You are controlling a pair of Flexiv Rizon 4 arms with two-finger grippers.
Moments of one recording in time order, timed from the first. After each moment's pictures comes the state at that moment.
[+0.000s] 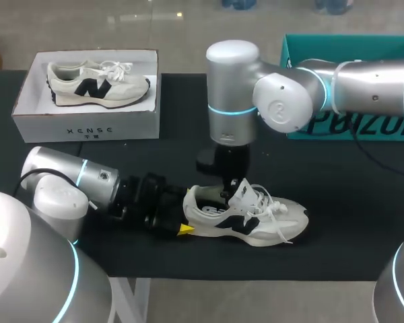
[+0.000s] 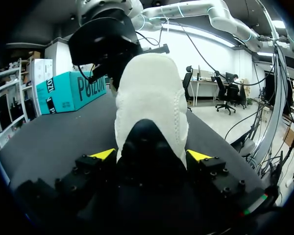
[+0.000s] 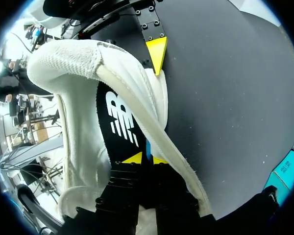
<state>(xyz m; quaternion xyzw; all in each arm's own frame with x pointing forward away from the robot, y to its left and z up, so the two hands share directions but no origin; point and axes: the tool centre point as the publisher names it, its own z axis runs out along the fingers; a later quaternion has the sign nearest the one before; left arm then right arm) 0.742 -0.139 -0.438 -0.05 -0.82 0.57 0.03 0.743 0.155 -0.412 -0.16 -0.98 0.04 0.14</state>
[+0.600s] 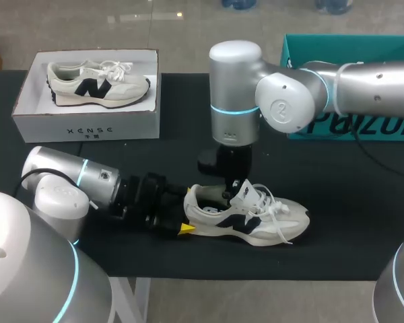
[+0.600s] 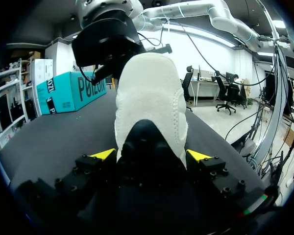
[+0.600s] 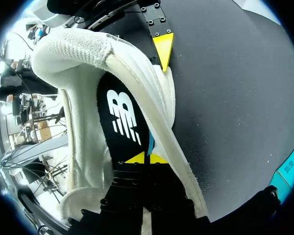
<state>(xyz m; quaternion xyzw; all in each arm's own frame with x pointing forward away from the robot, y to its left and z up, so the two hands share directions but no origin) 0.742 -0.141 -0.437 -0.05 -0.82 0.57 0.03 0.736 0.151 -0.412 -0.16 -0.97 0.04 0.16</state>
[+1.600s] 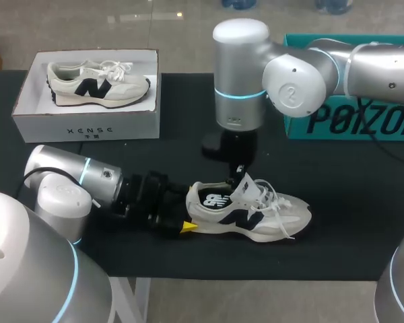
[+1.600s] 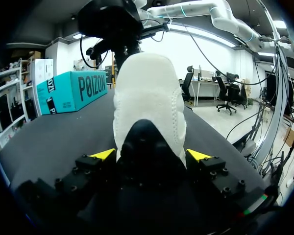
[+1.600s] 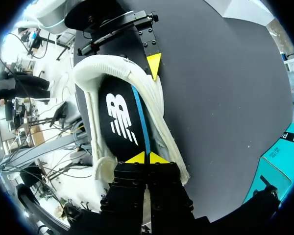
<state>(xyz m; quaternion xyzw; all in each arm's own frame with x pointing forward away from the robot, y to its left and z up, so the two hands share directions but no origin) 0.747 -0.146 -0.438 -0.05 -0.82 0.57 0.03 0.753 0.141 -0.367 -0.17 -0.98 0.04 0.11</state>
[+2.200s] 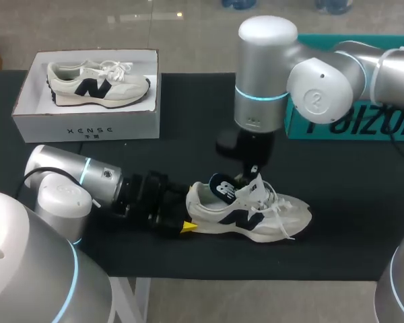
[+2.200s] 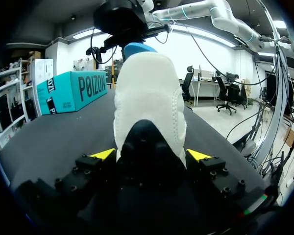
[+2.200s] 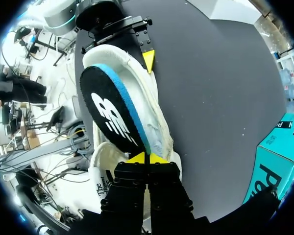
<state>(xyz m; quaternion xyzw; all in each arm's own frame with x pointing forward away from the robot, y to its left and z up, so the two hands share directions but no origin) 0.747 -0.146 -0.438 -0.05 -0.82 0.57 0.03 0.751 0.120 -0.354 -0.19 -0.98 0.00 0.08</state>
